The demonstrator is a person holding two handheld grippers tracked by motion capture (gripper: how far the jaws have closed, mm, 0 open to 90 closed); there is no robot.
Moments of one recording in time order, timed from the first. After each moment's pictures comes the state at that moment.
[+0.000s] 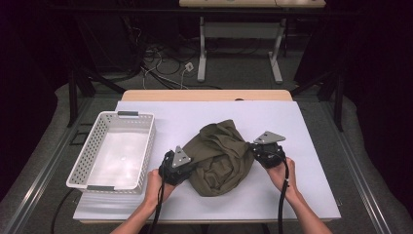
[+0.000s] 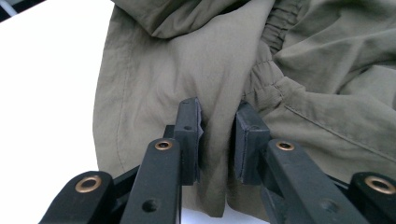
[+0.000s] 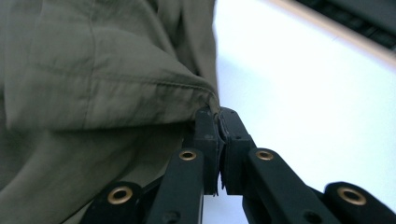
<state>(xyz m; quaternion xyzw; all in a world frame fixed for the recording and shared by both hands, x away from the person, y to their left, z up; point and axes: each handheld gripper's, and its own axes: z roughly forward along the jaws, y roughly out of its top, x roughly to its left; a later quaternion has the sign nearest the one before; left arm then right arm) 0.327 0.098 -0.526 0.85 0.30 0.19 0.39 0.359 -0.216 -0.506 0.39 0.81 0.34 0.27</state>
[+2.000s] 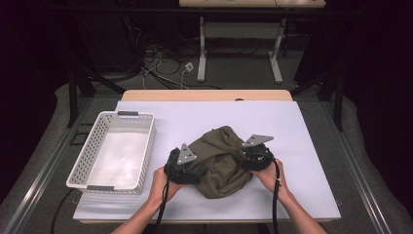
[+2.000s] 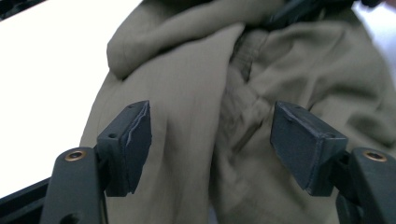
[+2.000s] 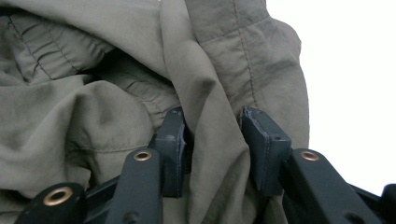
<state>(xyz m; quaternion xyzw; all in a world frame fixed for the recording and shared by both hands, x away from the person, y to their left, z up) 0.325 0.080 -0.505 0.85 0.30 0.16 0.41 0.363 -0.190 -0.519 0.35 0.84 0.37 0.19</state>
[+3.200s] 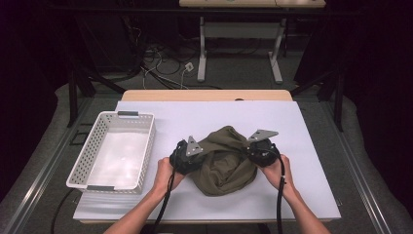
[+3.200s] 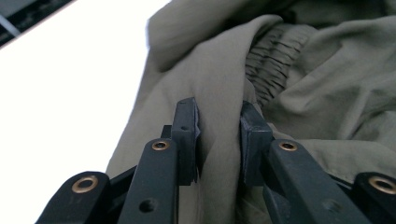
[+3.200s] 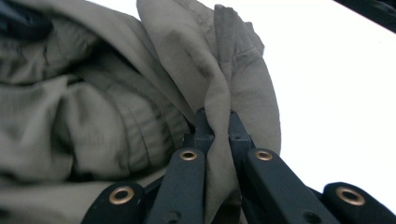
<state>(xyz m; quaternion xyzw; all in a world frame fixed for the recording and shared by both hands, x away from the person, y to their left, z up) 0.350 0.069 -0.505 0.86 0.28 0.20 0.37 0.358 -0.199 -0.490 0.37 0.83 0.34 0.22</state>
